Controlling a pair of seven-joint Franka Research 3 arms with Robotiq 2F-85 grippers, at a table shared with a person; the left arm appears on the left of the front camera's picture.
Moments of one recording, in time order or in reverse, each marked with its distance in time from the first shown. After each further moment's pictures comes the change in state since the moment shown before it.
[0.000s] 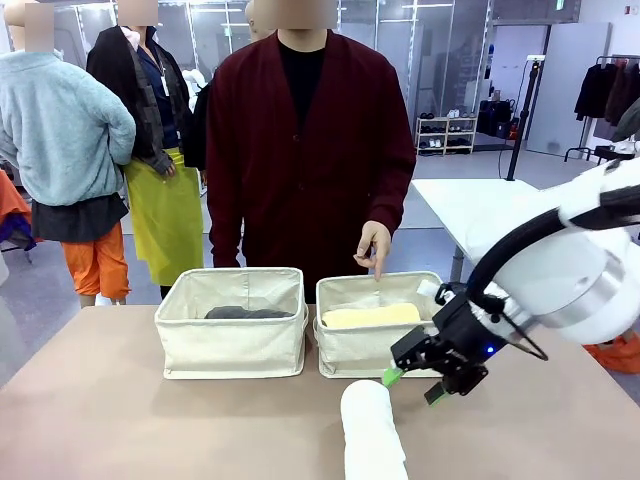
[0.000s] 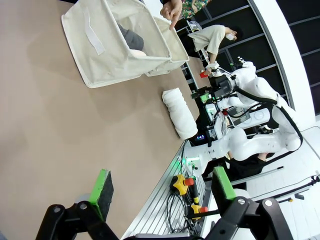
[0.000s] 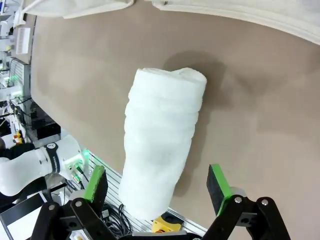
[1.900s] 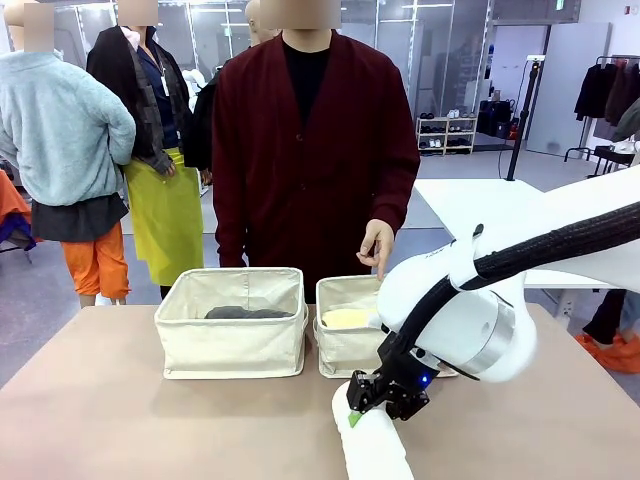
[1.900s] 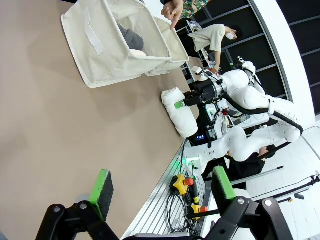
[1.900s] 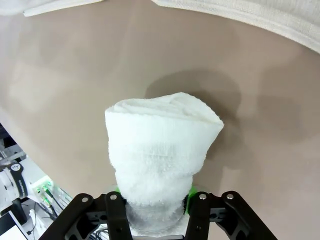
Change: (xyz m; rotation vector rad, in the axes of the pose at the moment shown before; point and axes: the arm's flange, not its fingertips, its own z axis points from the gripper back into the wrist) left arm 0.000 0.000 0.000 0.000 0.000 0.000; right arm 0.014 0.027 -0.085 -0.161 0.008 0.042
